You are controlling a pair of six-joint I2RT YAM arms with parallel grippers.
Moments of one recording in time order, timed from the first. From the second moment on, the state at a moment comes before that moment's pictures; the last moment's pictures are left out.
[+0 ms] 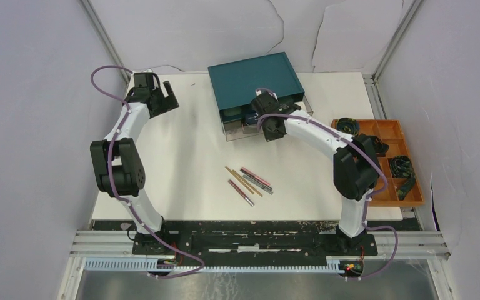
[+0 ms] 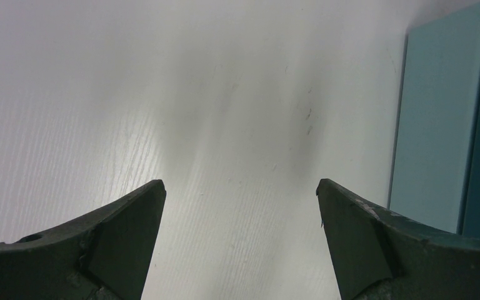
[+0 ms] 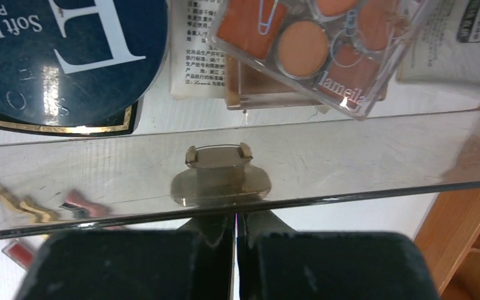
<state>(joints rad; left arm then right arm) 0.07 1.81 1.45 -0.42 -0.02 -0.30 0.65 1.90 1.57 -0.79 0.34 0.33</state>
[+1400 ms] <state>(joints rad) 0.07 1.86 1.45 -0.42 -0.02 -0.30 0.58 1.84 1.61 -0.68 0.39 0.40</state>
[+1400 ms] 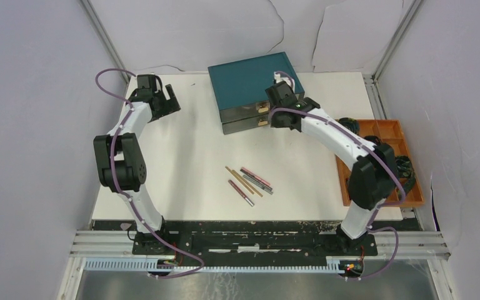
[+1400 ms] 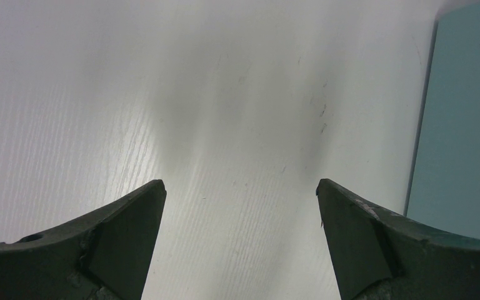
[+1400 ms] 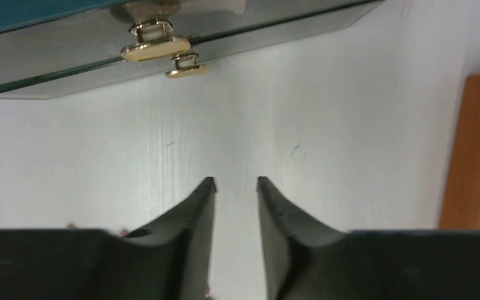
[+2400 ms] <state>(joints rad) 0.07 1.90 1.46 -0.42 -0.02 -0.30 0.43 2.00 0.95 0.60 0.03 1.27</state>
